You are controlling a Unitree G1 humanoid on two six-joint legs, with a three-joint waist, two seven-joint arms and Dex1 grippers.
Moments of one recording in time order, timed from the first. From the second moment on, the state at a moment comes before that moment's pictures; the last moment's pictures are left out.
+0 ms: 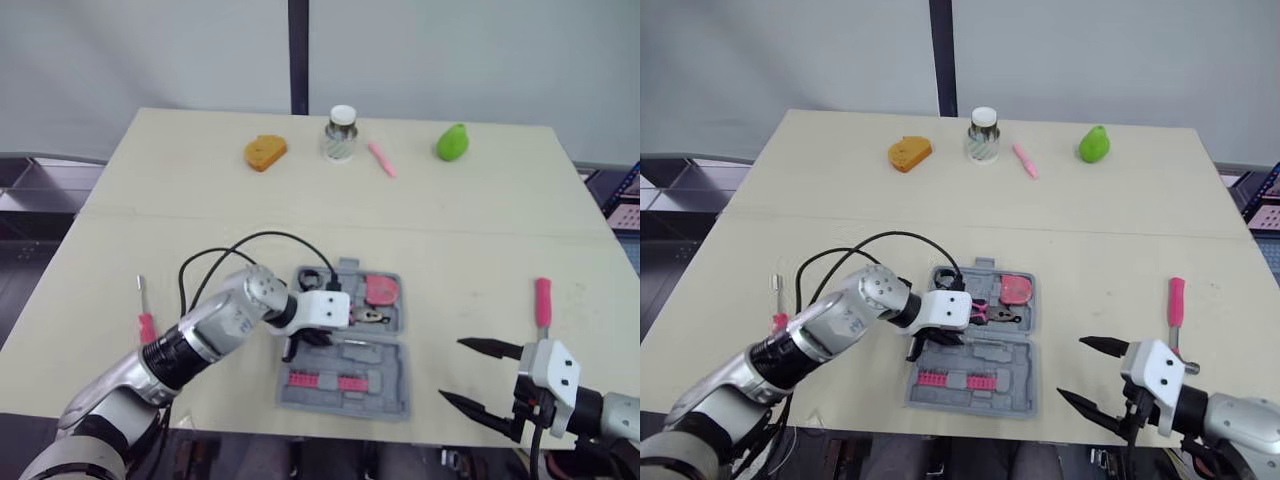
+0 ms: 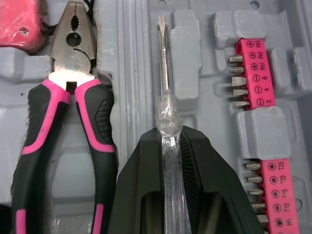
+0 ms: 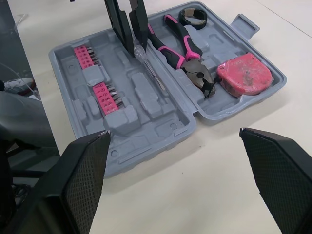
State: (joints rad) left arm -0.71 0.56 -0.71 -0.15 0.08 0.66 -1.07; right arm 0.53 -0.76 -0.36 -0.59 0.45 0.20 0.99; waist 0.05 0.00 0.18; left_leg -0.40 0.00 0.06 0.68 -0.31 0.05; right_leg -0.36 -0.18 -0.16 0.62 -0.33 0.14
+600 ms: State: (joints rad) left arm -0.71 0.53 -0.71 -0.11 0.13 0.62 -1.10; right arm 0.56 -0.76 -0.36 -0.61 0.45 0.21 0.97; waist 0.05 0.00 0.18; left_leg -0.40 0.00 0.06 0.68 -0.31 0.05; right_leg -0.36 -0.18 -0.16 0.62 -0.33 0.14
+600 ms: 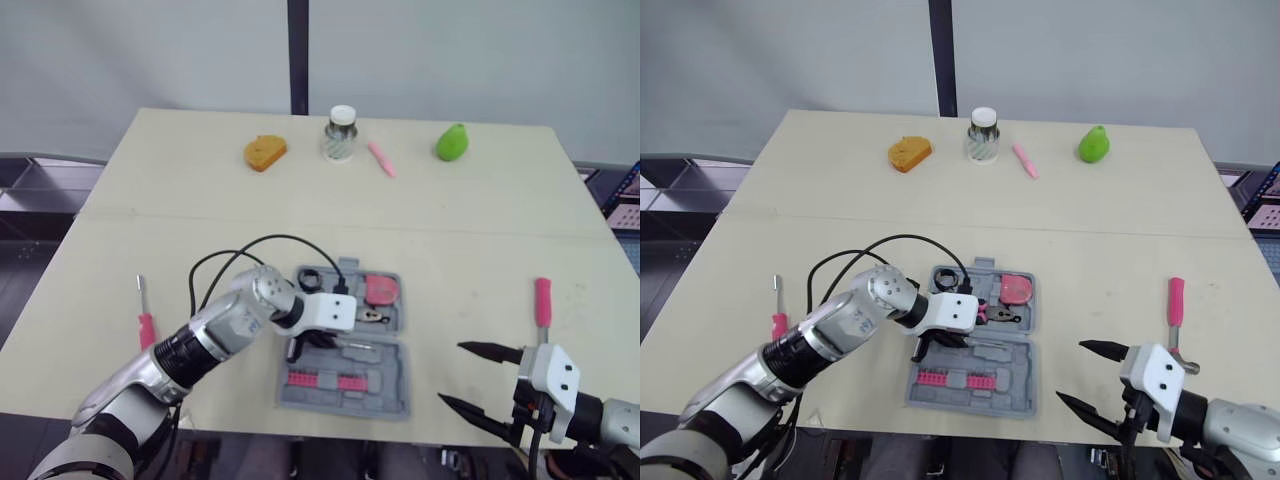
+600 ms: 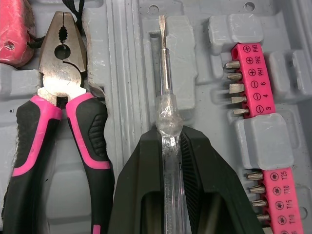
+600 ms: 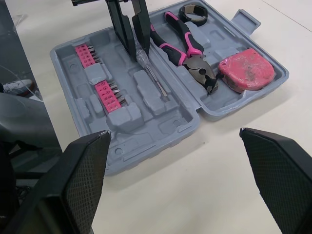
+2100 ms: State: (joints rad) left arm -0.80 0.51 -0.77 -0.10 0.26 0.63 -1.17; right arm 0.56 -0.74 -0.37 -0.64 0.45 0.23 0.94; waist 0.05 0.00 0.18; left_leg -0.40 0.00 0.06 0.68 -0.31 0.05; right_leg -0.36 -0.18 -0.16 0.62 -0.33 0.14
